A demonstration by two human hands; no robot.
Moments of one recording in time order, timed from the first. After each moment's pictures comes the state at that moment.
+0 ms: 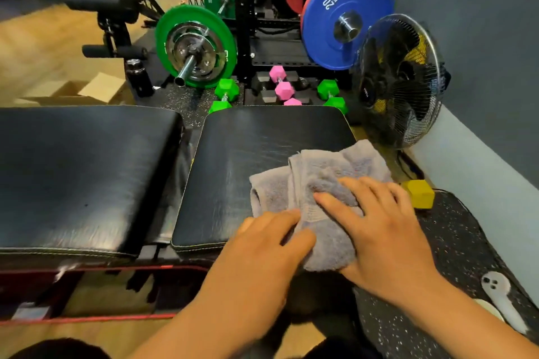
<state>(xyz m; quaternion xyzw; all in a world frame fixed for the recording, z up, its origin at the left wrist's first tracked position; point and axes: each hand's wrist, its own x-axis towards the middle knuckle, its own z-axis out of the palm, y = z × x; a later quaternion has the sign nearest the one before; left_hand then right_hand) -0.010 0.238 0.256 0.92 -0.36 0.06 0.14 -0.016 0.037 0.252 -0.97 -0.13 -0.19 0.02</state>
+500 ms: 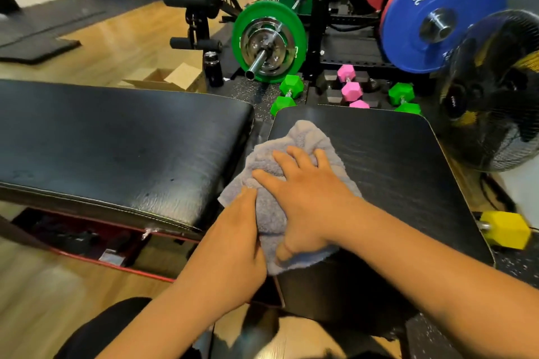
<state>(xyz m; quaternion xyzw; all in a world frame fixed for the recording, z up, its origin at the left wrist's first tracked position) -0.005 0.320 0.252 0.93 -0.11 0.04 0.34 0.073 0.177 0.277 -0.94 -0.34 0.05 -0.06</state>
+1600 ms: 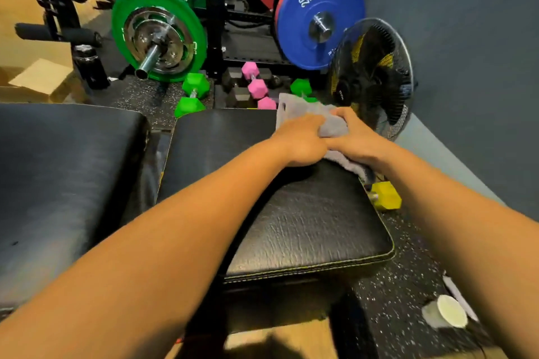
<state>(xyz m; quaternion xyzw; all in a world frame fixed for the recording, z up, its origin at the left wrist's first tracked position) 0.197 0.126 0.277 0.90 -0.34 -0.09 0.28 0.172 -0.021 0.268 -0.91 0.09 0.01 0.41</state>
